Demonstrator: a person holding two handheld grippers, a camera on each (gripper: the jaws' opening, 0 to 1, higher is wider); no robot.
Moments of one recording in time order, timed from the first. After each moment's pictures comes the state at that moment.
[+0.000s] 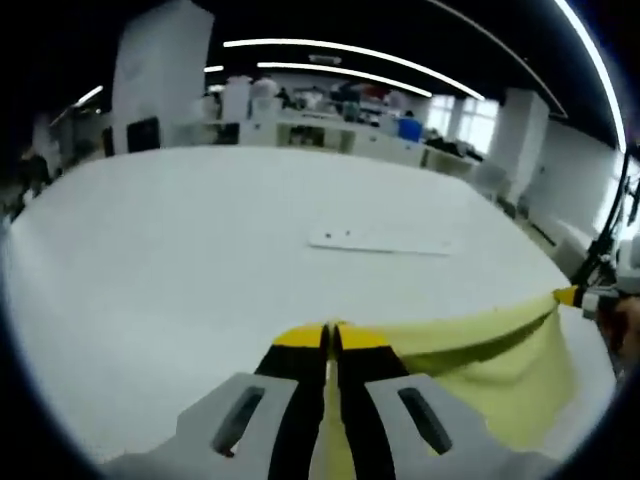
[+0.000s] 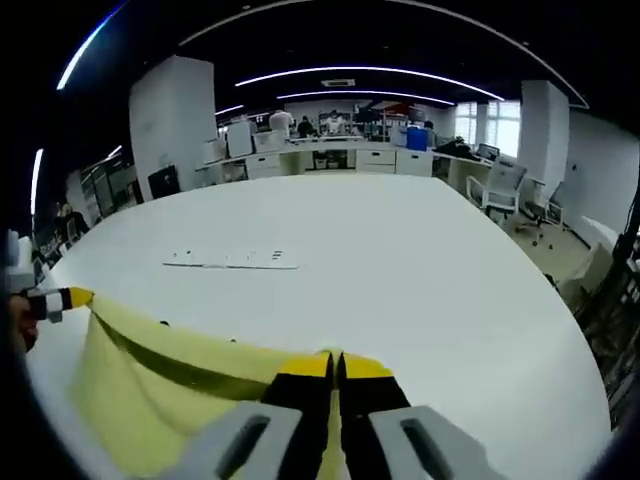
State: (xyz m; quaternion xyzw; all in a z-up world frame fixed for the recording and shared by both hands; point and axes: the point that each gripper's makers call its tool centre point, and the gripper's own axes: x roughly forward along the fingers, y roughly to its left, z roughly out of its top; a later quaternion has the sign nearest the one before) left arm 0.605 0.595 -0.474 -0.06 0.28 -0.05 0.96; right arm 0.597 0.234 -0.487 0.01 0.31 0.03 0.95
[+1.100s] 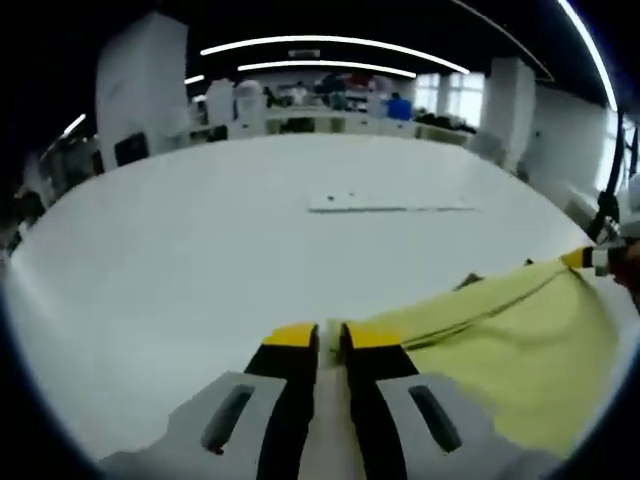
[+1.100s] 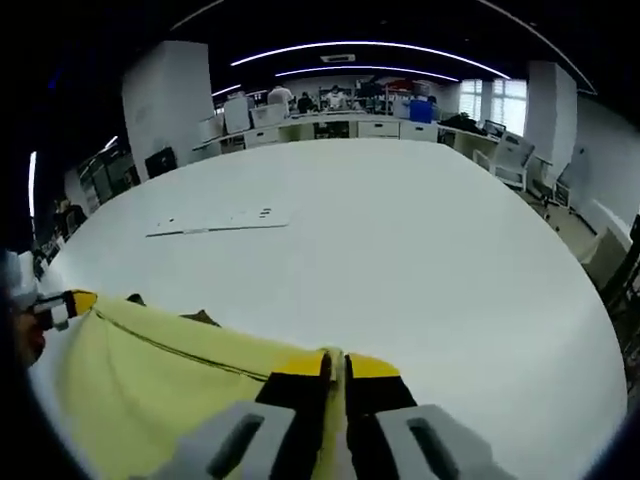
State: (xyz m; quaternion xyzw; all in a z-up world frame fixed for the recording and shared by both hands) left arm 0.620 0.599 -0.522 -0.01 0.28 -0.08 0.96; right arm 0.604 0.227 -0.529 0.01 0.35 0.04 0.93
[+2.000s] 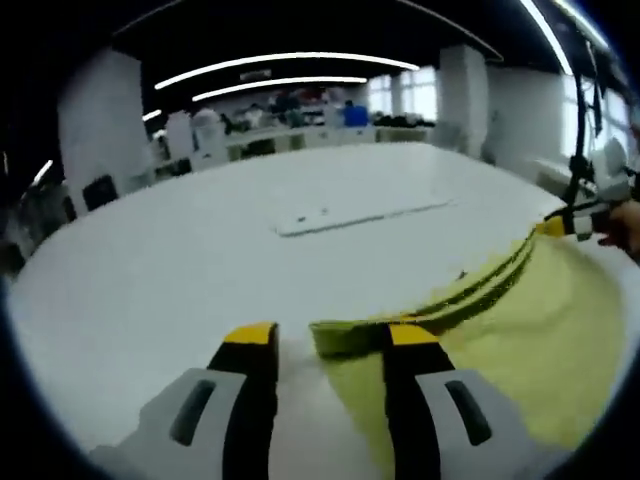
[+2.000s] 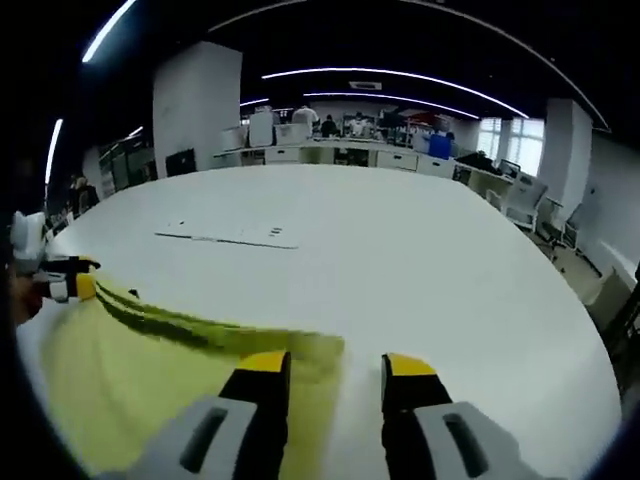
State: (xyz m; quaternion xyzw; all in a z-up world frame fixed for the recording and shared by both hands) left arm 0.642 0.589 -0.519 0.01 0.24 -0.11 0.96; right arm 0.637 0.220 -0.526 -0.01 0.29 0.05 0.96
